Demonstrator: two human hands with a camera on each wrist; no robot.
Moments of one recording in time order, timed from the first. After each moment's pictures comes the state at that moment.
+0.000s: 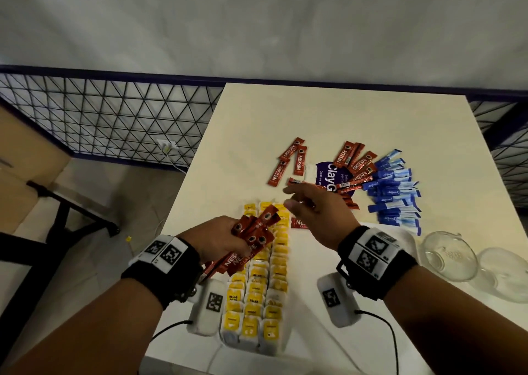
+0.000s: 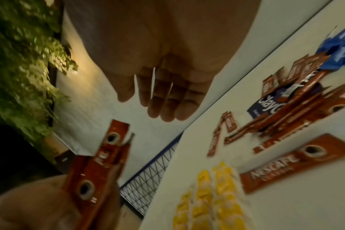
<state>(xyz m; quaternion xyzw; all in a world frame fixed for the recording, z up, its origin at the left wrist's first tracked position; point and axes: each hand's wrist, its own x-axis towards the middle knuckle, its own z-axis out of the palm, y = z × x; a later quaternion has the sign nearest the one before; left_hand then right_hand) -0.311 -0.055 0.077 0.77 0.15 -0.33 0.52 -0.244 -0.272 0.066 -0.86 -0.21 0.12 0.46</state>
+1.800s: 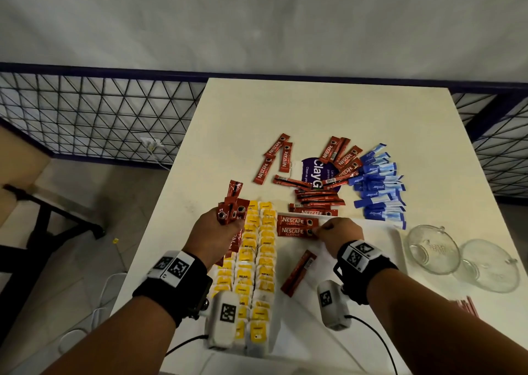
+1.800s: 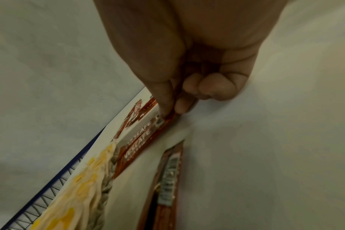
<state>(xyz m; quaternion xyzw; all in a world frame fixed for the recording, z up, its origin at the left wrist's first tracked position) -0.303 -0.082 0.033 0.80 0.27 -0.08 0.53 -0.232 -0.325 -0.024 -0.91 0.15 0.27 0.28</state>
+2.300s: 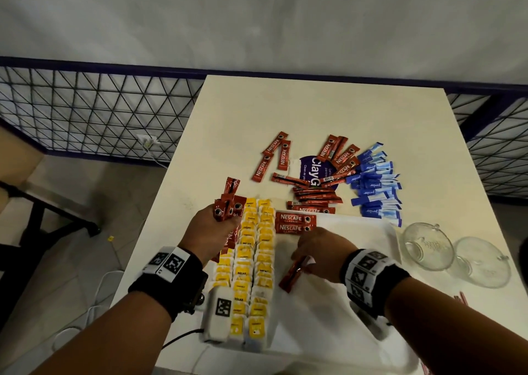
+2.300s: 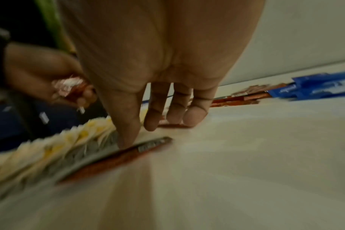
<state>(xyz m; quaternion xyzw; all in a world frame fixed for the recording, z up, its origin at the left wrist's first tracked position) -0.304 -0.078 0.039 0.79 0.27 -0.09 0.54 -0.262 -0.324 0.003 -0.89 -0.36 0.28 0.09</state>
